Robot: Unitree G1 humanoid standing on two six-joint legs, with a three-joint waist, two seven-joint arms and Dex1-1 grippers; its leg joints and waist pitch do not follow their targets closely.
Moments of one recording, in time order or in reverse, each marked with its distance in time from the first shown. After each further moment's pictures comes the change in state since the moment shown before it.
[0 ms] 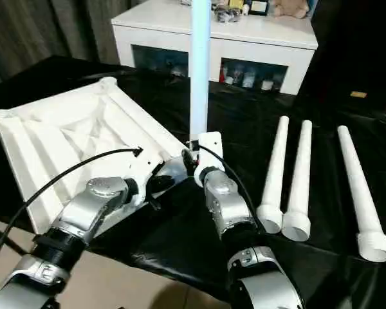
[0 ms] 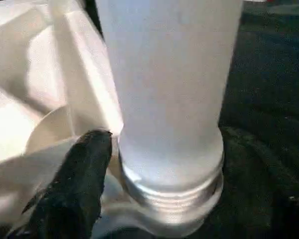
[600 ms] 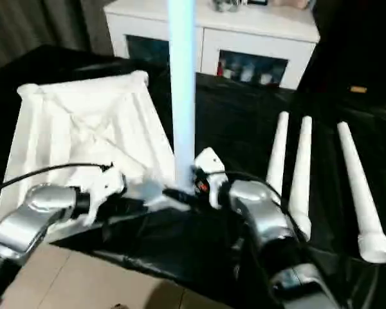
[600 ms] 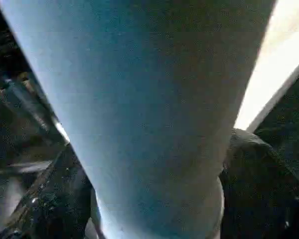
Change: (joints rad) left arm 0.177 0.317 -0.033 -0.233 -0.107 -0.178 -0.474; right arm 0.148 -0.298 0.172 -0.258 0.091 -0.026 0.766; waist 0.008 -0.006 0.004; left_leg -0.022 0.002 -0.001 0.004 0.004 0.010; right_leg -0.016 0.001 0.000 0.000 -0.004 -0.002
